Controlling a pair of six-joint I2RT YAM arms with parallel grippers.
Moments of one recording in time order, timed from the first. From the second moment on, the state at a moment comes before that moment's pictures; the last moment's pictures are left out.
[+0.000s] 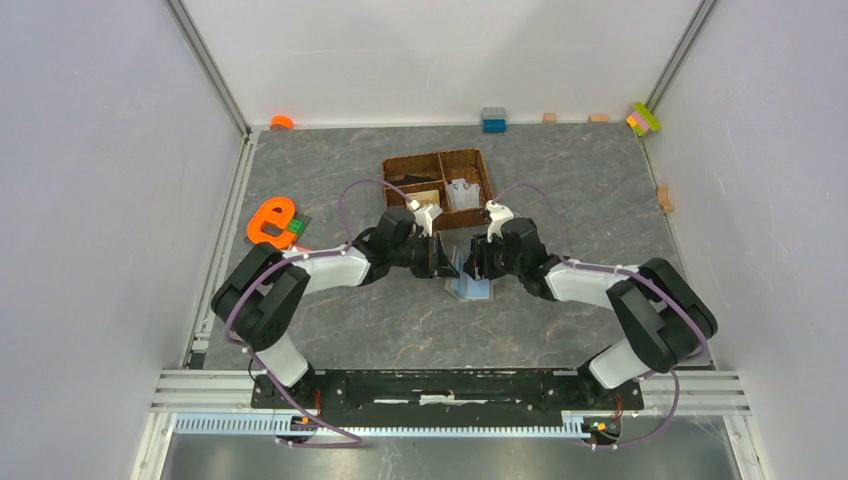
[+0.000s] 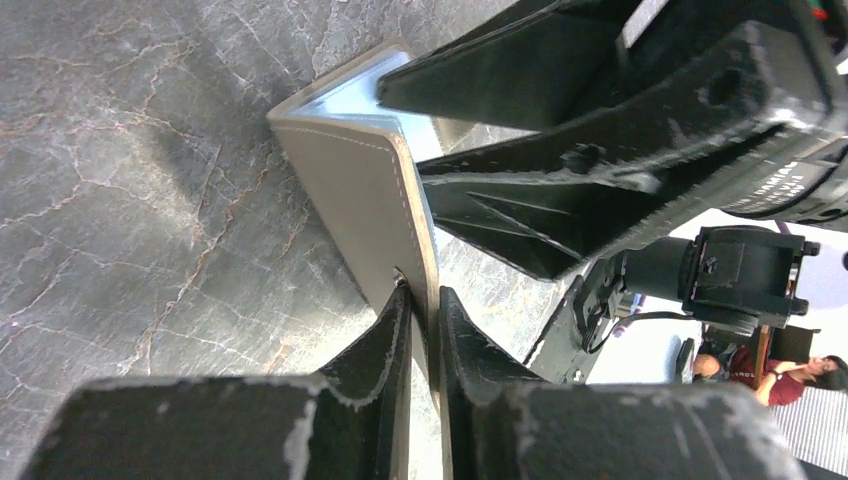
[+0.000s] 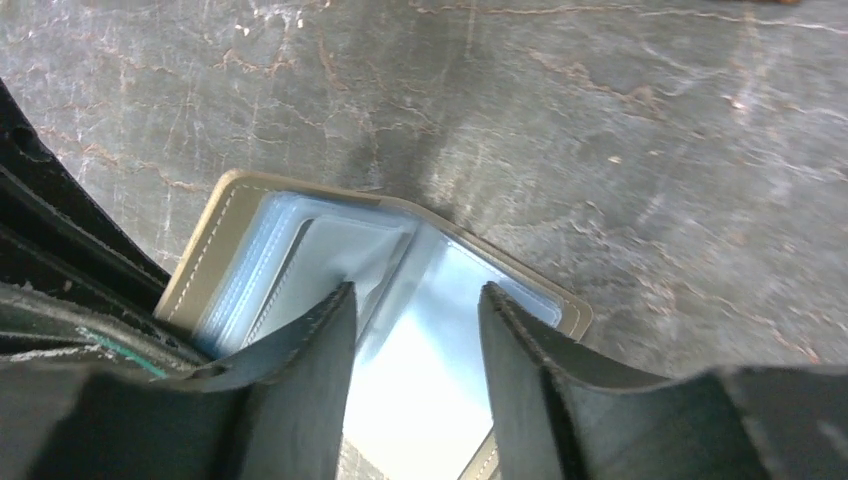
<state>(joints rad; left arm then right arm) -0.68 1.67 0.81 0.21 0.52 -0.66 0.57 1.55 0.60 0.30 -0.20 0.33</state>
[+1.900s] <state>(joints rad) -0.66 1.59 0.78 0.18 0.42 -0.66 0.59 1.46 0.55 0.28 -0.13 0.33</state>
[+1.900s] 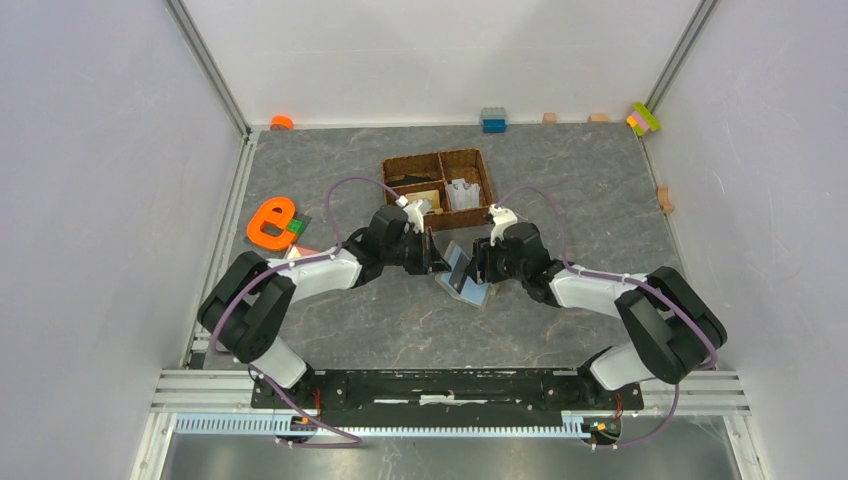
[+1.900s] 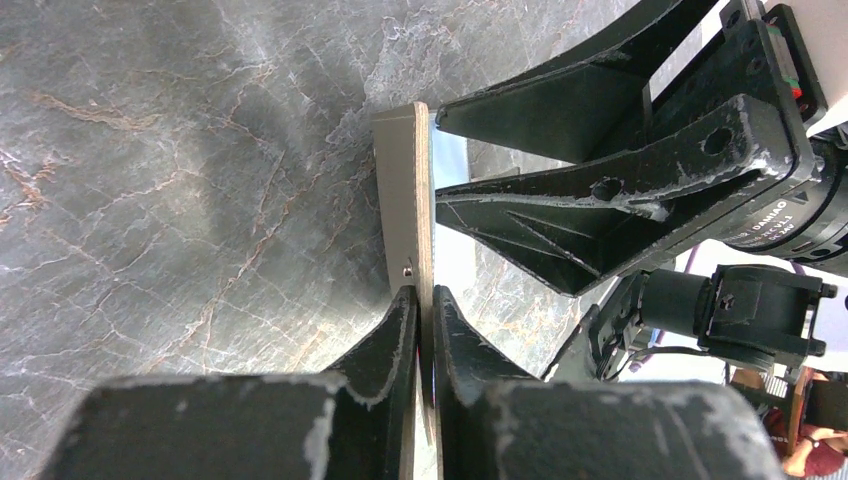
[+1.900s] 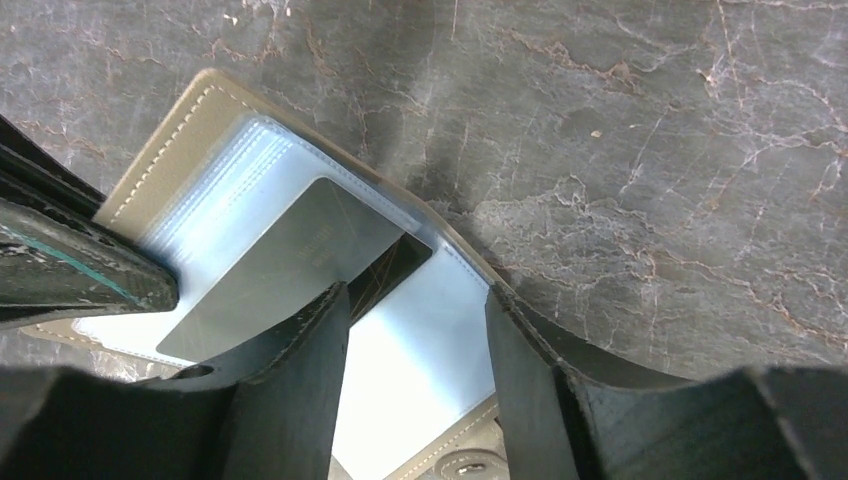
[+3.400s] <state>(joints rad) -0.60 1.50 0.61 0.47 0.51 -0.77 0.58 1.23 0.40 0.49 -0.30 0.42</state>
